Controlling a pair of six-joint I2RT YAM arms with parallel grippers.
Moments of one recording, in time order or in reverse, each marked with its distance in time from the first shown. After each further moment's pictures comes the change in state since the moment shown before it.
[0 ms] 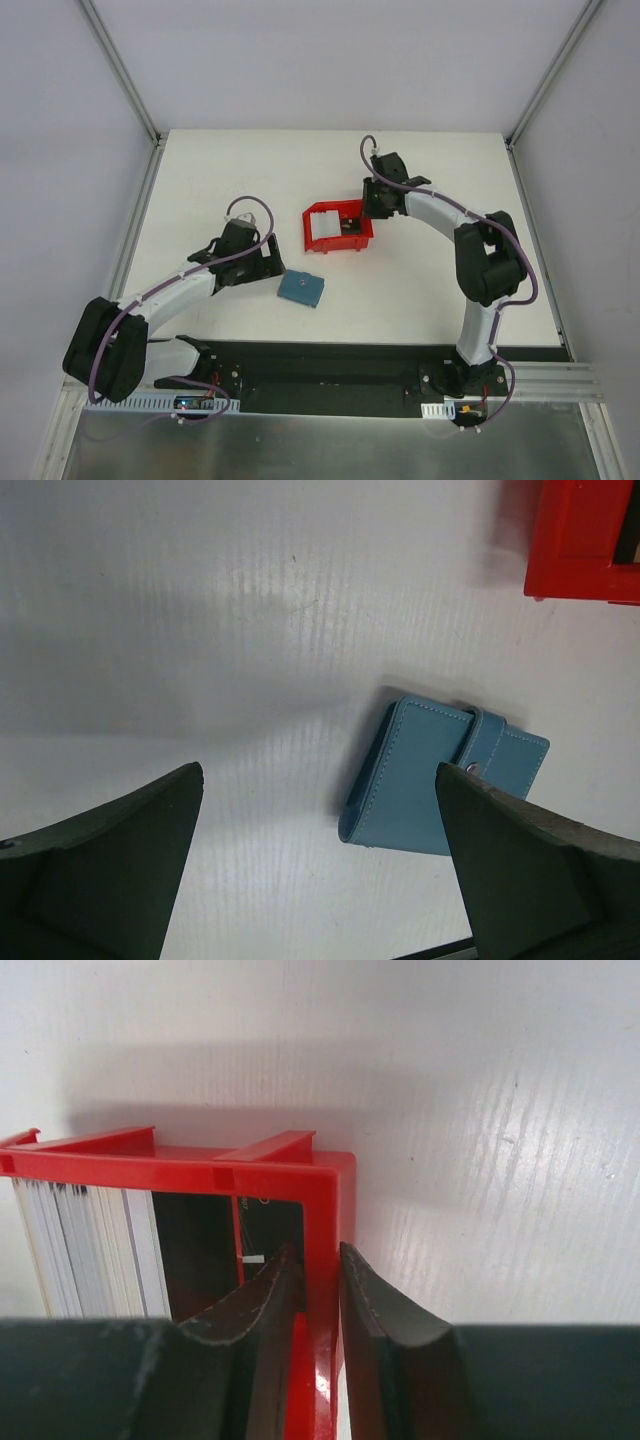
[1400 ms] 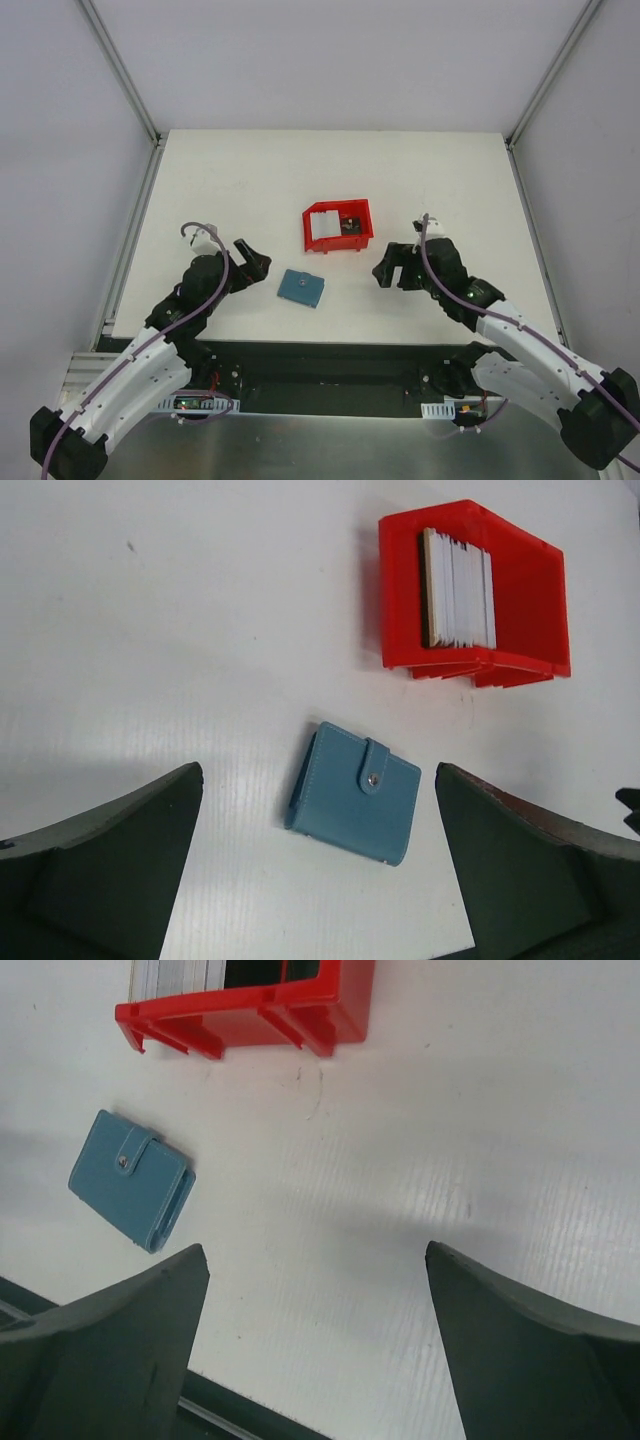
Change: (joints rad) left arm -0.093 -0.654 -0.232 0.050 -0.219 -0.119; right arm 0.183 -1.075 -0.877 0.151 0.115 0.110
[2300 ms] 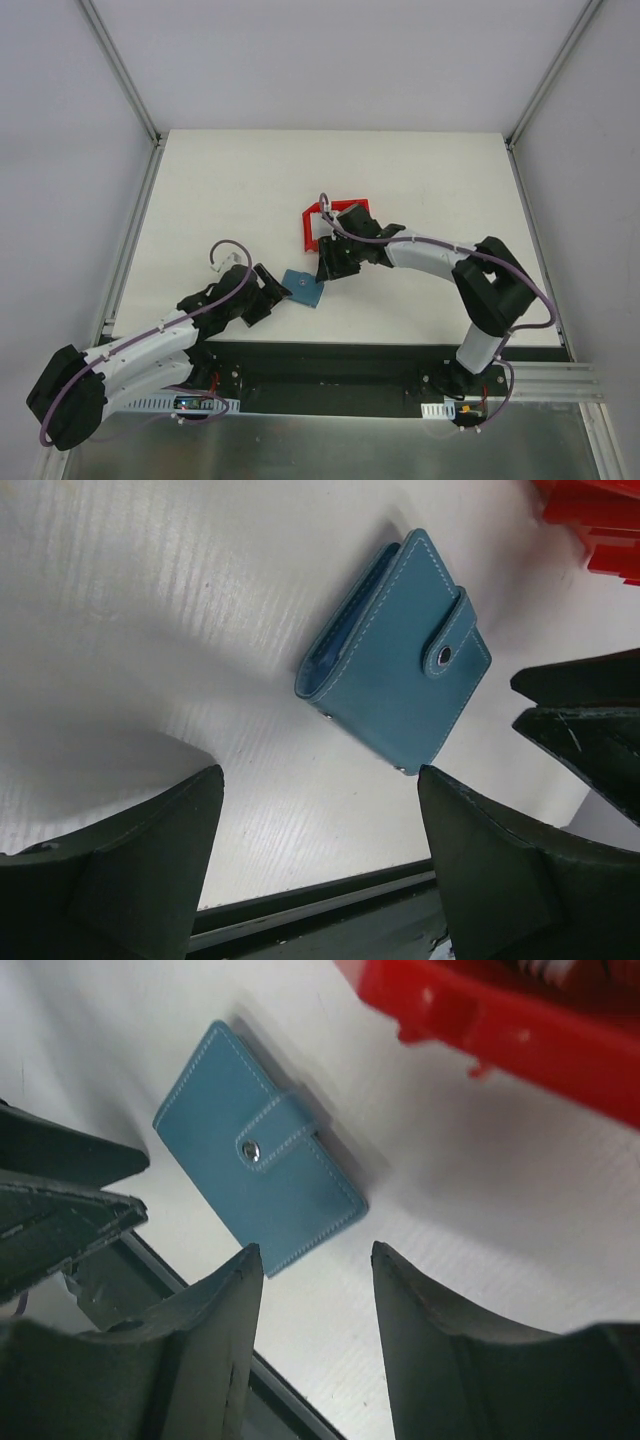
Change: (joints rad) left arm -0.170 0.289 -0.088 -0.016 0.113 -0.520; right arm 0.129 0.875 0.517 -0.018 -0.440 -0.067
